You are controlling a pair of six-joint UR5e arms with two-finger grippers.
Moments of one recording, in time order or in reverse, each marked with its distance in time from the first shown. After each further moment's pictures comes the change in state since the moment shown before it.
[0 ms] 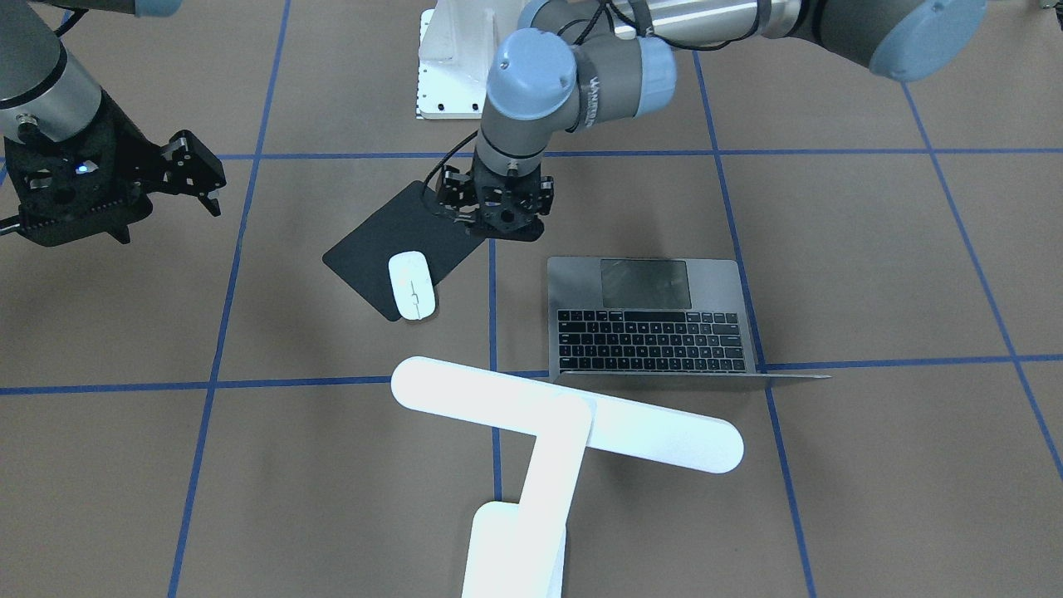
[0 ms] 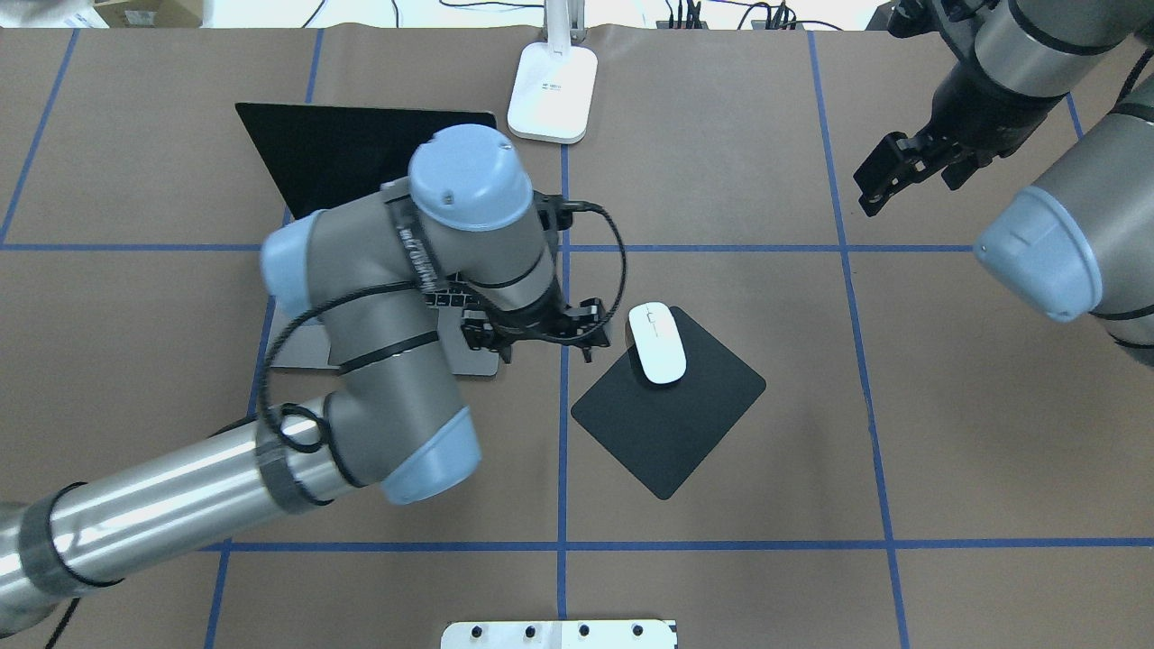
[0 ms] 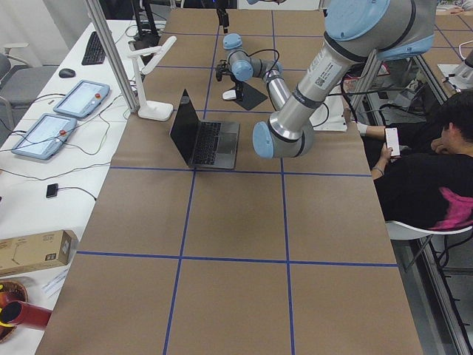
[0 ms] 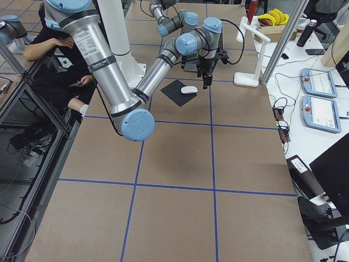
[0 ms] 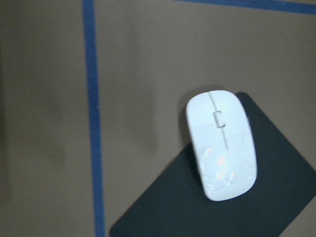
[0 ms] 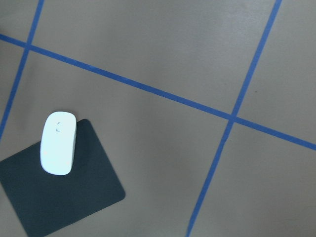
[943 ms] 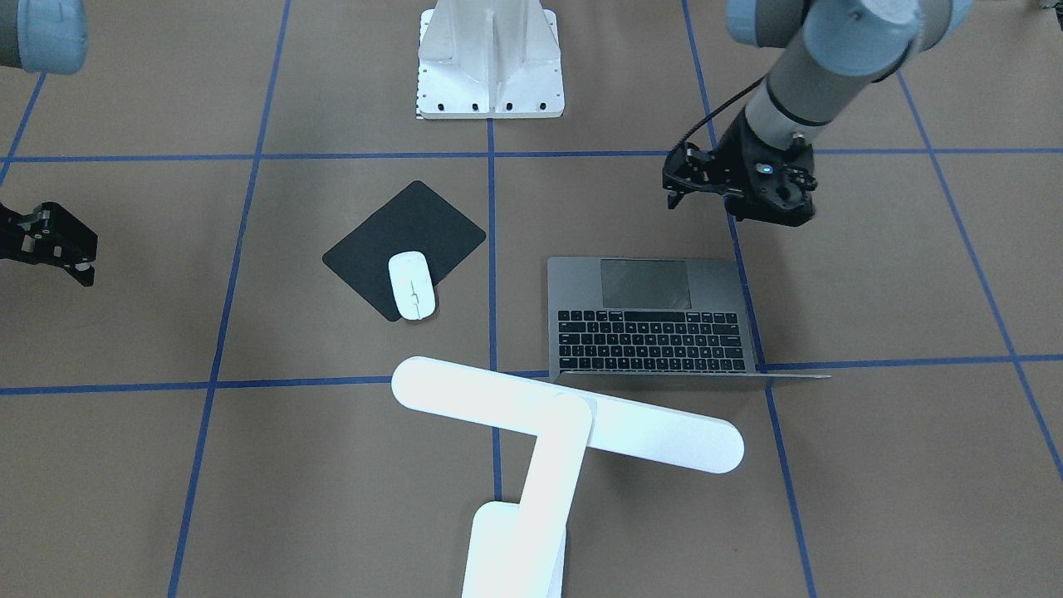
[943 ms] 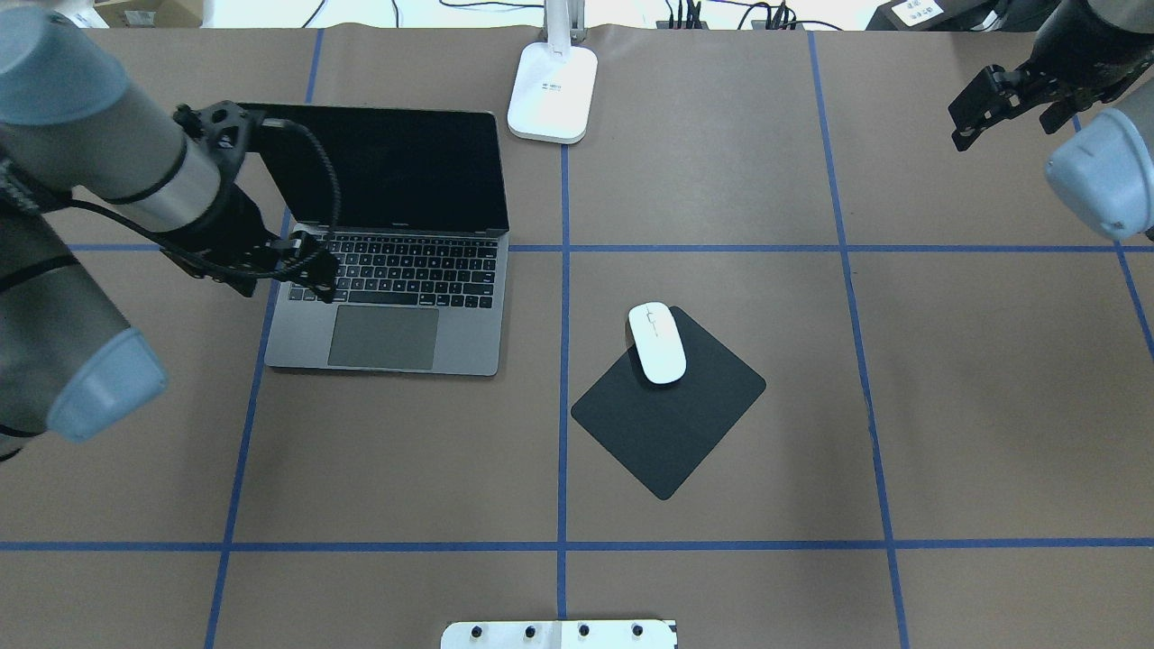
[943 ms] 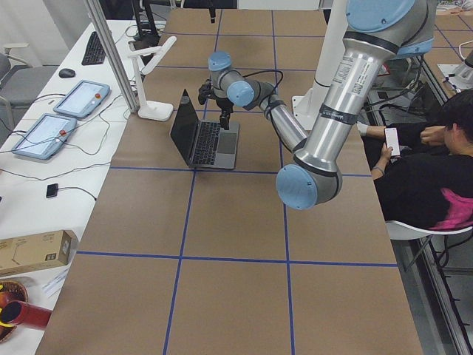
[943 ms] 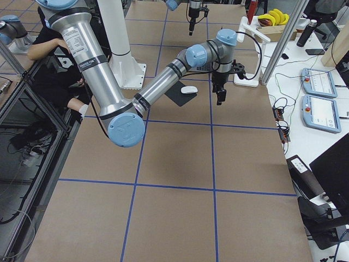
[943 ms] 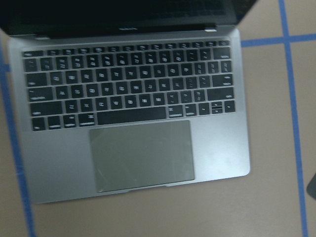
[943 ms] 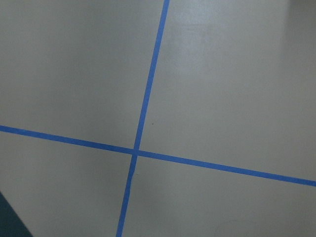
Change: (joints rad) left arm -0.334 0.445 -0.316 0.057 -0.167 0.402; right arm 0.143 -0.053 -0.119 0.082 -0.022 -0.008
